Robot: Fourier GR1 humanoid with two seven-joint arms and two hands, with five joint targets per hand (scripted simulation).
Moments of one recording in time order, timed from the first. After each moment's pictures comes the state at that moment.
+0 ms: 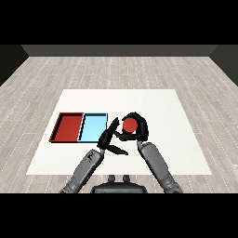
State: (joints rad) left arm -0.26 0.00 -0.48 -1.46 0.19 0.15 -0.15; right arm -0.37 -0.01 0.36 -1.62 -0.02 -0.45 -0.15
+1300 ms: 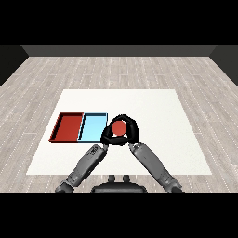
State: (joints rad) left arm -0.40 0.02 -0.52 -1.32 0.33 0.34 -0.26; right arm -0.45 -0.01 0.52 -1.59 -0.07 -0.58 -0.17
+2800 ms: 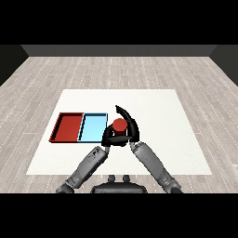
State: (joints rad) left arm -0.37 0.01 -0.56 -1.31 0.31 0.54 -0.24; right arm -0.45 0.00 0.49 -1.59 0.01 -0.52 -0.07
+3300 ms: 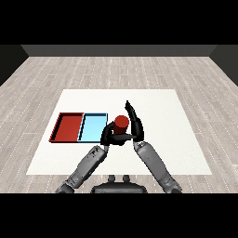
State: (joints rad) left arm -0.37 0.01 -0.53 -1.33 0.28 0.51 -0.24; right arm -0.42 0.00 0.43 -1.63 0.05 -0.50 -0.04
